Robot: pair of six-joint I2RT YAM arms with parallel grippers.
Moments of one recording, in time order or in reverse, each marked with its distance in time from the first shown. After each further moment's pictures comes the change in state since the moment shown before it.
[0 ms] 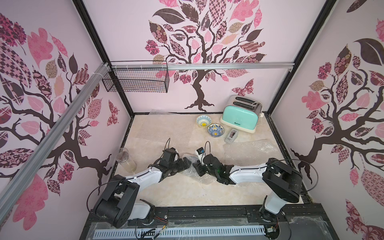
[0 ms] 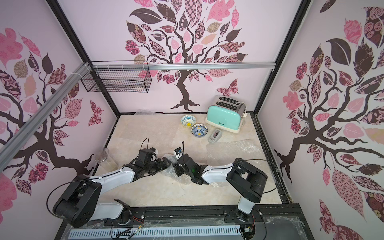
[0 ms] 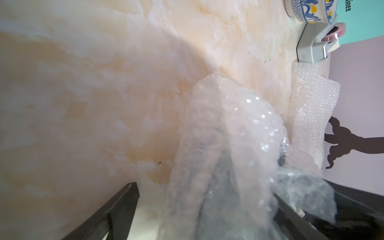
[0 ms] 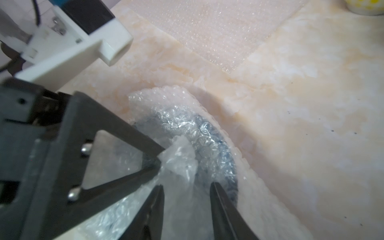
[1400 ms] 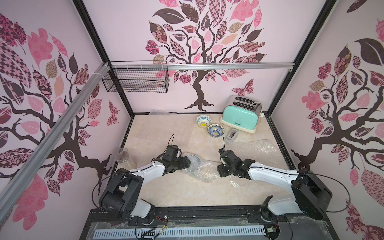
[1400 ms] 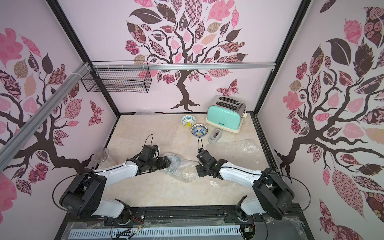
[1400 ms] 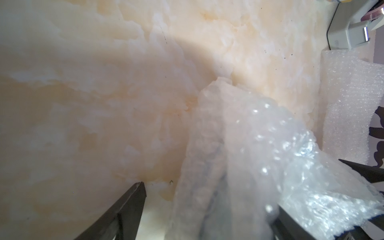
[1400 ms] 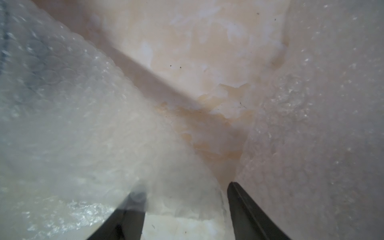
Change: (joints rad) left arm -0.001 0.074 0.108 -0.134 -0.064 0.138; right arm -0.233 -0.236 -0.066 -0.658 -0.023 -0.040
